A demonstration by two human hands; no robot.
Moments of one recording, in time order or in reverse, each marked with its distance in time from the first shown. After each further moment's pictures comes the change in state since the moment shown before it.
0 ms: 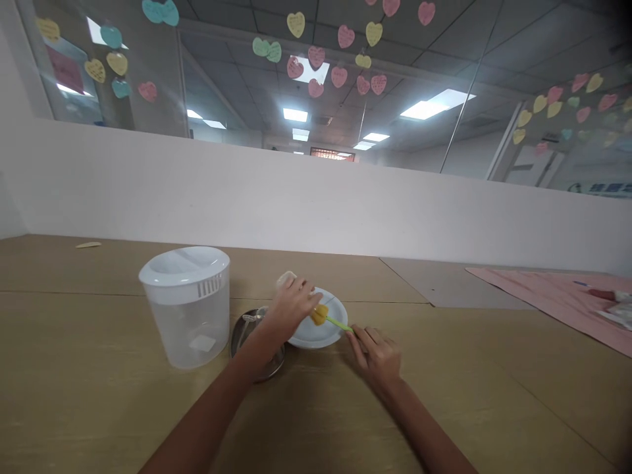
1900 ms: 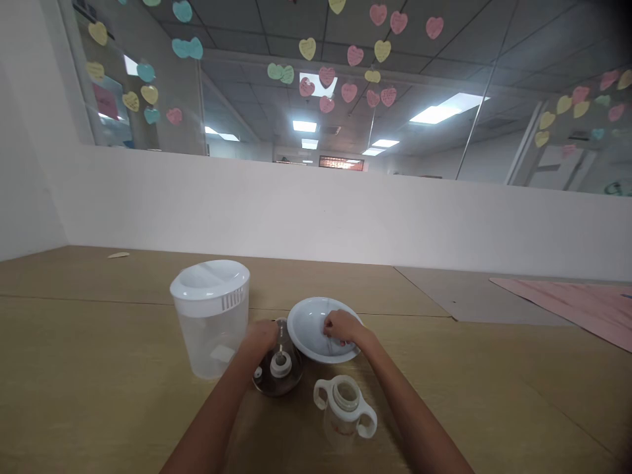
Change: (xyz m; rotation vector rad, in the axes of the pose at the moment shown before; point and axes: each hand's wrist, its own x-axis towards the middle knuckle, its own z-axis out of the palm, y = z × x) left_hand -0.063 -0.057 0.046 -0.437 -0.578 -0.654; right_hand 0.101 -0.029 0.068 0.341 -1.130 0.249
